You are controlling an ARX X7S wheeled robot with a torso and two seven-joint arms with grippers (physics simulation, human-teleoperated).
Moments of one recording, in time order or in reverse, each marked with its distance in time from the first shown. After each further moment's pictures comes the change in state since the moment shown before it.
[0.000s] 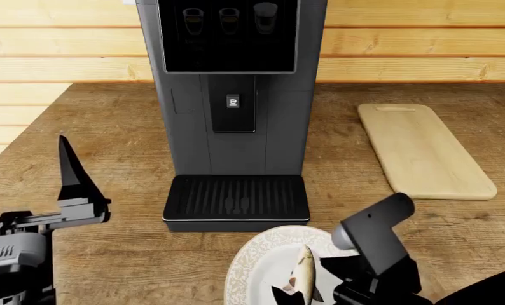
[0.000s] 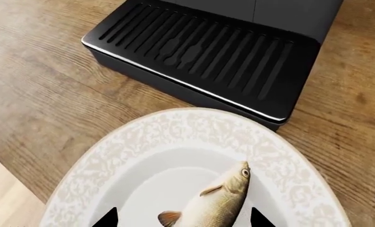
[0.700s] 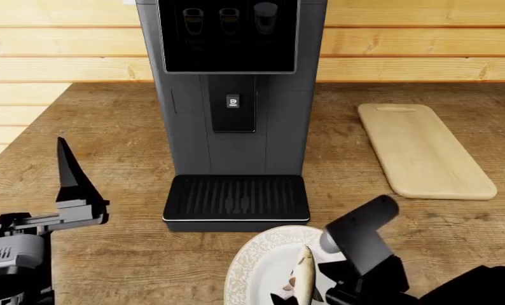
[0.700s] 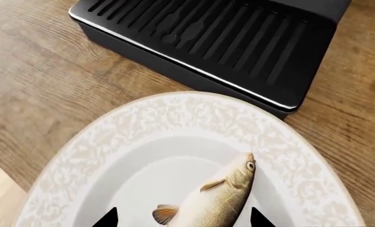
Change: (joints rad) left arm 0.008 -0.010 0.001 -0.008 -0.011 0.013 -0.006; right arm 0.051 -0.013 -0.103 0.045 0.001 0.017 0.033
